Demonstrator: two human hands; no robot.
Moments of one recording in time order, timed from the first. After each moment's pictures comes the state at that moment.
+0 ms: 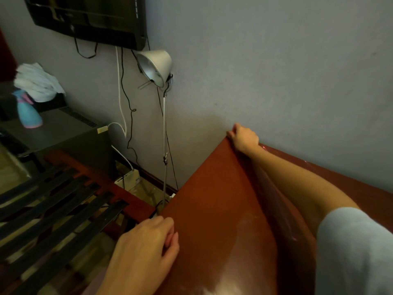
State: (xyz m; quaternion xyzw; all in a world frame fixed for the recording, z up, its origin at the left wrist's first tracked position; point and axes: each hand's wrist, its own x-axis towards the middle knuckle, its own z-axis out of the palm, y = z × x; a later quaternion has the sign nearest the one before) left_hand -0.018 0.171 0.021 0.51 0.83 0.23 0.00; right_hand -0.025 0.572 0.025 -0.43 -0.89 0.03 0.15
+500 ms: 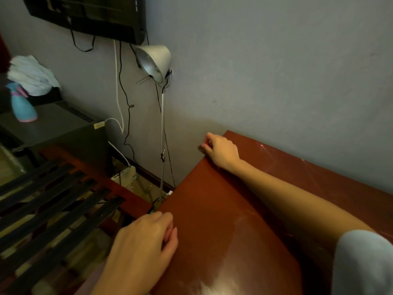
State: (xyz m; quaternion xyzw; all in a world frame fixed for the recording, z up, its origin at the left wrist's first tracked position) left_hand -0.020 0.169 0.021 0.53 0.82 0.20 0.02; right_hand -0.025 0.477 0.016 -0.27 -0.95 0.06 0.17
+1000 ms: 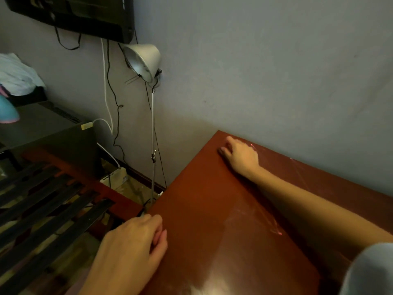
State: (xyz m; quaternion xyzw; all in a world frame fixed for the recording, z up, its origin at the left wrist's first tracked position) left_hand -0.015 0.172 0.024 0.52 0.83 0.21 0.01; right_hand 0.041 0.508 0.017 -0.36 -0.92 0.01 0.17
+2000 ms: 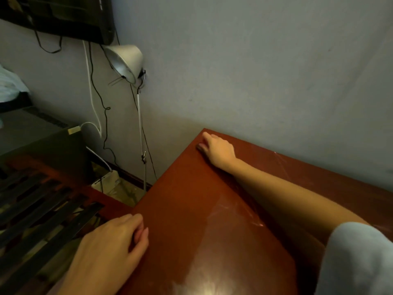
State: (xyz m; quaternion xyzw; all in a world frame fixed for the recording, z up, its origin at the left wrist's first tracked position) left_hand -0.011 0.173 0.032 0.50 0.85 0.18 0.00; right_hand 0.023 0.510 0.017 -0.31 -0.94 0.00 0.16
